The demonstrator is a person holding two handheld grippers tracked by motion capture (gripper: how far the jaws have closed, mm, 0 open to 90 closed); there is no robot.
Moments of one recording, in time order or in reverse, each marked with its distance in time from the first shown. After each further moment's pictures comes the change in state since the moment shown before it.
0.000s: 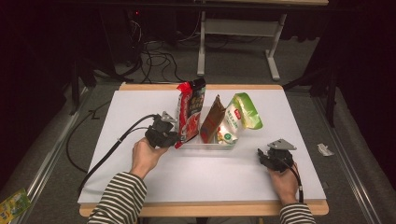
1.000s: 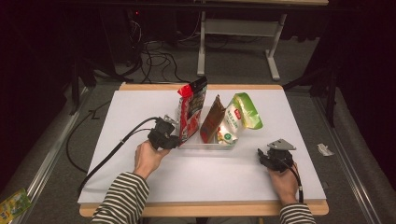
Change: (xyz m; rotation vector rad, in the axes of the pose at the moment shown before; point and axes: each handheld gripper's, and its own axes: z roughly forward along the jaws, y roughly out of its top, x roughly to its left) left arm 0.004 -0.006 0.018 0.051 -0.047 -0.073; right arm 0.001 0.000 0.000 -0.001 -0.004 -0.003
